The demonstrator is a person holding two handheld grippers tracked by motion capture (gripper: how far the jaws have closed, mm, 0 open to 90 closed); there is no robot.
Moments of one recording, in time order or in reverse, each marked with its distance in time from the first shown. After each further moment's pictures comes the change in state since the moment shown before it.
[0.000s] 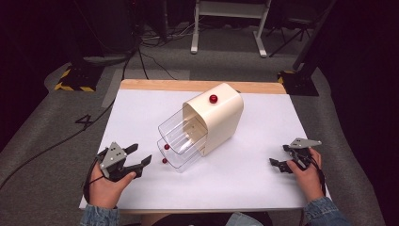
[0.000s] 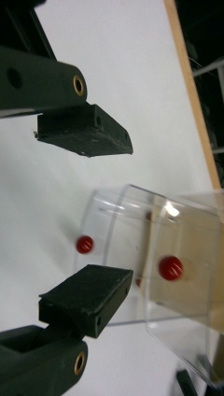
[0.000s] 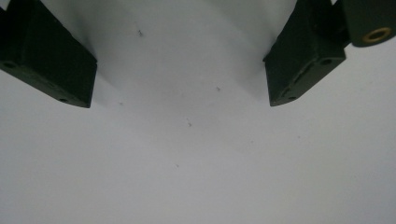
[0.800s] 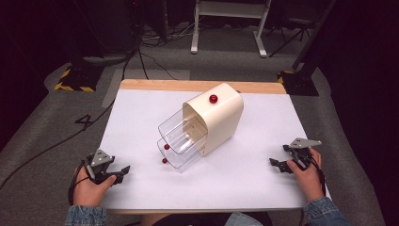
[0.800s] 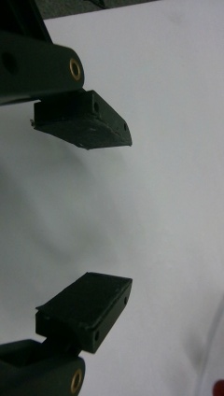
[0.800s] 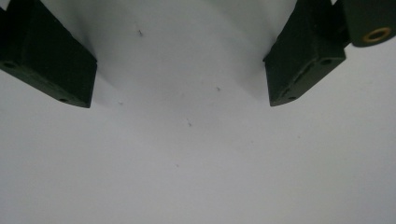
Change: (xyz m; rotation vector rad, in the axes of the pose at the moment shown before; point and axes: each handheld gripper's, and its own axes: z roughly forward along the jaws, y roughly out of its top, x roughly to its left) left arm 0.055 -0.059 0.002 0.316 0.116 -0.089; right arm 0.000 0.000 0.000 0.000 0.000 0.000
